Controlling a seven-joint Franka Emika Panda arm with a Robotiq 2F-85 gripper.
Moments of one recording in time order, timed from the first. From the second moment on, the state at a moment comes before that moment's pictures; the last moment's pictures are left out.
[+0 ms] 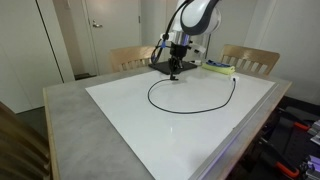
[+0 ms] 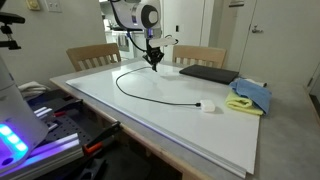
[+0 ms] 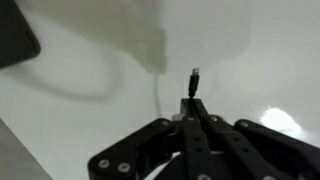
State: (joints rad) arm -0.17 0.54 0.27 -2.05 -0.17 2.68 -1.06
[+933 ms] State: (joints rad) arm -0.13 0.67 0.37 -1.86 -0.12 2.61 -1.46
